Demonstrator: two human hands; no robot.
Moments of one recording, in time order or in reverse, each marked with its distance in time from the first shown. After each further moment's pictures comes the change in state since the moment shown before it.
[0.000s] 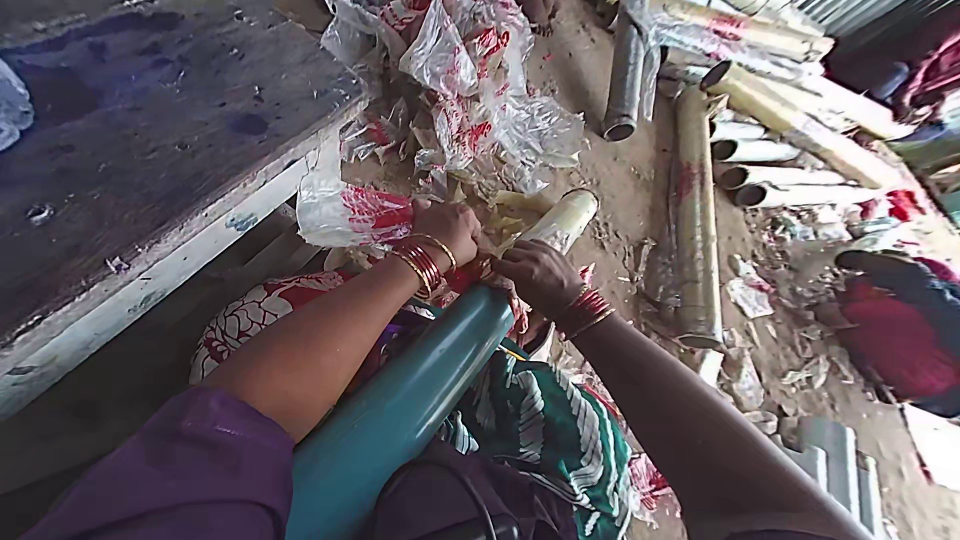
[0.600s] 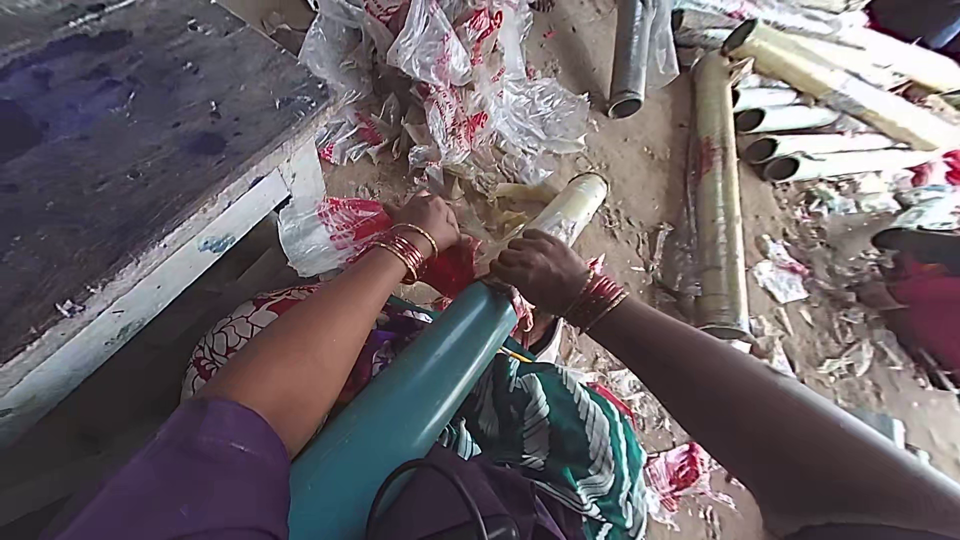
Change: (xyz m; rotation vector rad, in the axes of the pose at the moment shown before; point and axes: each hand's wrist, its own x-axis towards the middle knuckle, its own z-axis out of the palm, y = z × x) left_hand 0.038 -0.023 0.007 -0.103 0.004 -0.162; right_hand 0.008 0.012 -0.009 -0.110 -0.104 -0.159
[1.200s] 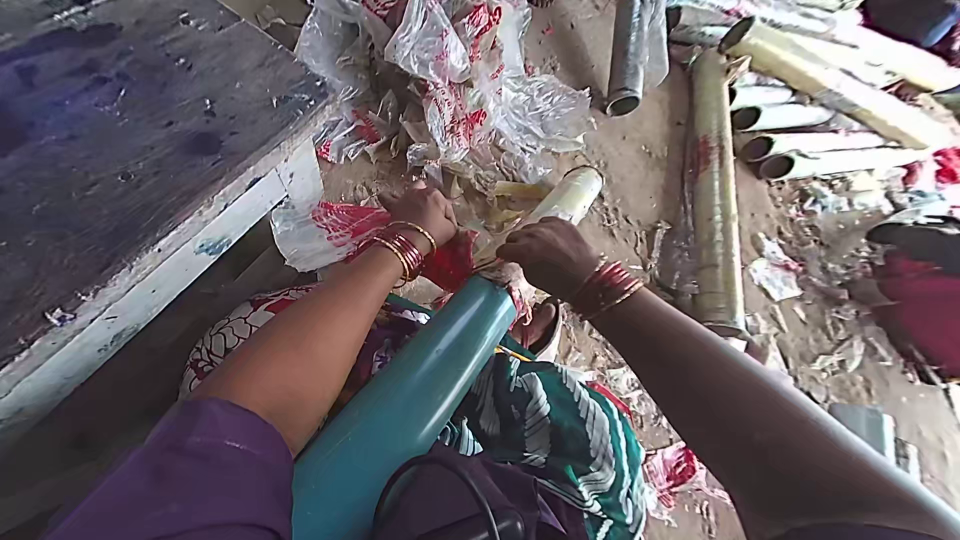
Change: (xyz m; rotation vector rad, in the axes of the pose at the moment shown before) left_hand 0.003 -0.007 -0.002 0.009 0.073 0.005; right_hand 0.012 0.005 -0.022 0.096 -0.237 0.292
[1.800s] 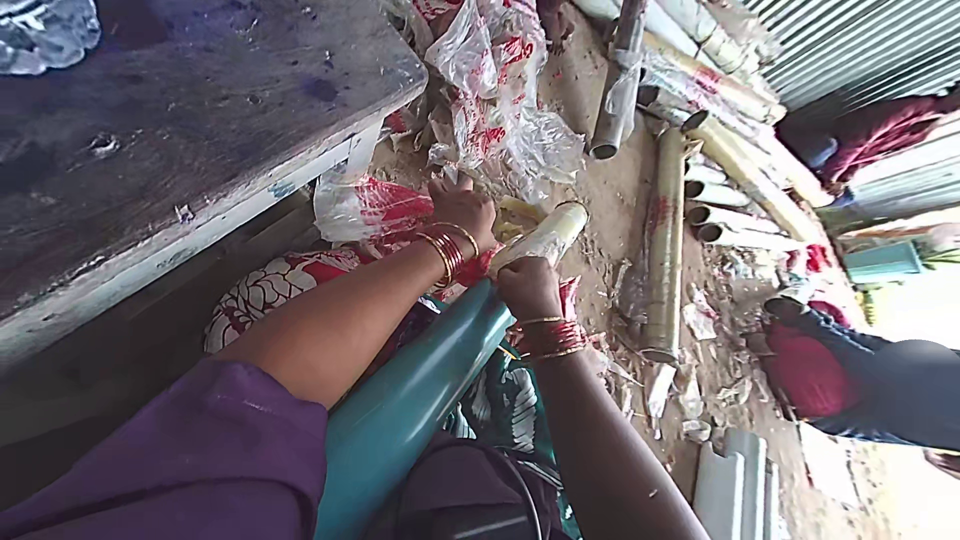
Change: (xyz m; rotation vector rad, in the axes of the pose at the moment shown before) left_hand -0.045 0.014 -0.012 0.056 0.027 0.130; right_hand 0.007 -0.114 -0.010 0.603 0.063 1.031
